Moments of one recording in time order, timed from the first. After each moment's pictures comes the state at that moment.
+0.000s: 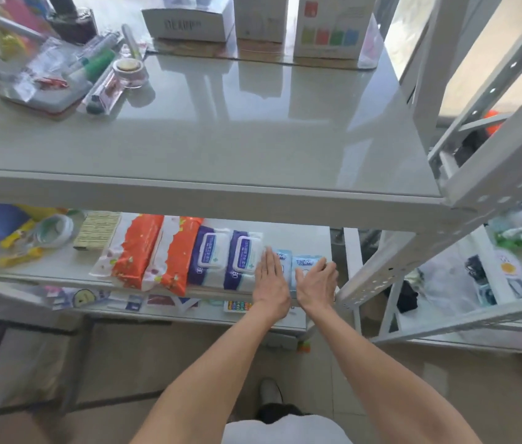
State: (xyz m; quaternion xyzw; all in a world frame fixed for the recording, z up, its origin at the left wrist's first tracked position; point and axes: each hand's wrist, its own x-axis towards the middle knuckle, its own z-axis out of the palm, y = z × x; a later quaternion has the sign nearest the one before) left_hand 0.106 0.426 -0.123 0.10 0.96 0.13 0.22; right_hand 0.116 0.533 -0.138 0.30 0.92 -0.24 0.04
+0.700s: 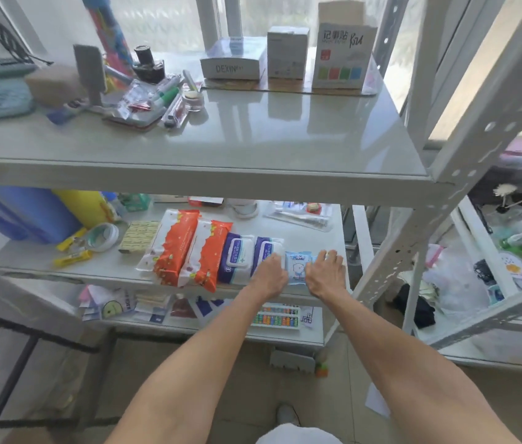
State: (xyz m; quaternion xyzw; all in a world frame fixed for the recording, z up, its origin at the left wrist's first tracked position) left_hand 0.106 0.362 -0.039 0.10 0.95 0.21 0.19; right_hand 0.123 0.508 -0.075 0.19 0.97 -0.14 0.07
